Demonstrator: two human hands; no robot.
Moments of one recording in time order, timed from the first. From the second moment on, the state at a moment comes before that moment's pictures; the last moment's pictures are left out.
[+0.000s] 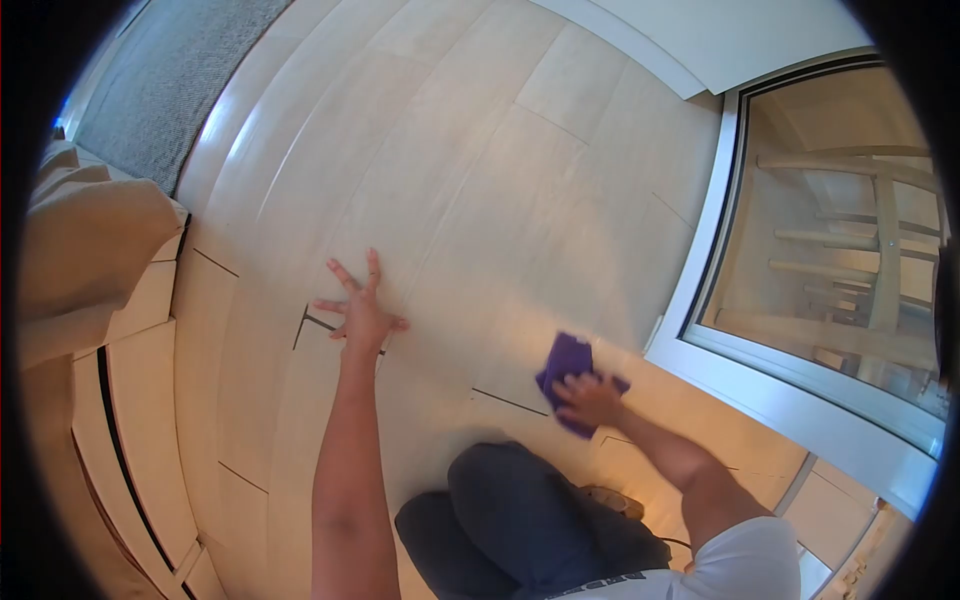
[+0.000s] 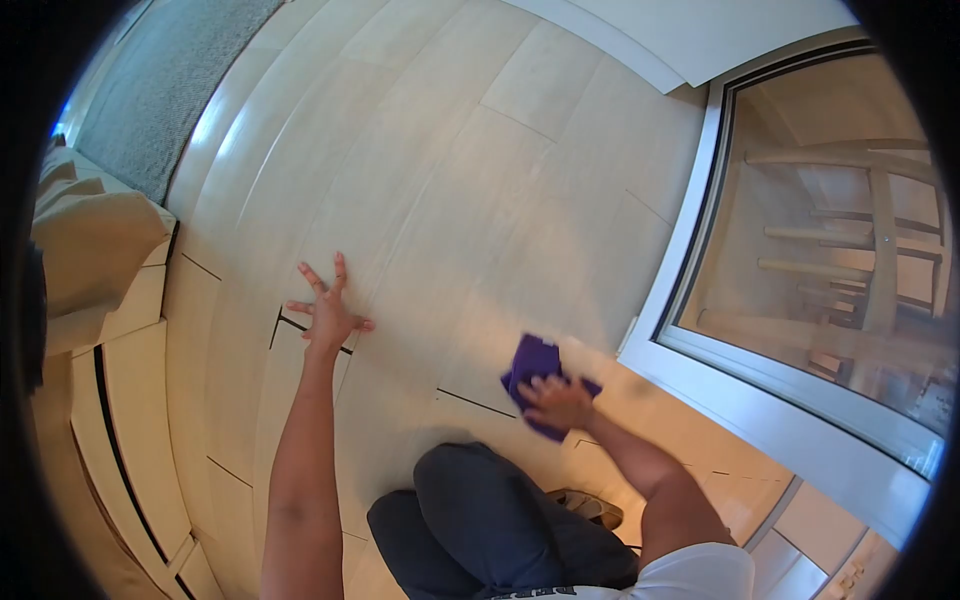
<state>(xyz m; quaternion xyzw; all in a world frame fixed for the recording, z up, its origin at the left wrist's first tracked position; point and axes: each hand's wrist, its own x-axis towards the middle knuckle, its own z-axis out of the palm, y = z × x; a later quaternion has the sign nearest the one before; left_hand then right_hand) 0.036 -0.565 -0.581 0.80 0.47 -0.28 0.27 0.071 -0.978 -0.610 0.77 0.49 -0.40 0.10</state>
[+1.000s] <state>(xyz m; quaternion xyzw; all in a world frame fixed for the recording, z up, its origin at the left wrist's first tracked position) -0.452 -0.595 -0.596 0.62 0.70 -0.11 0.35 0.223 -0.500 -0.690 0.93 0.34 0.15 0.01</state>
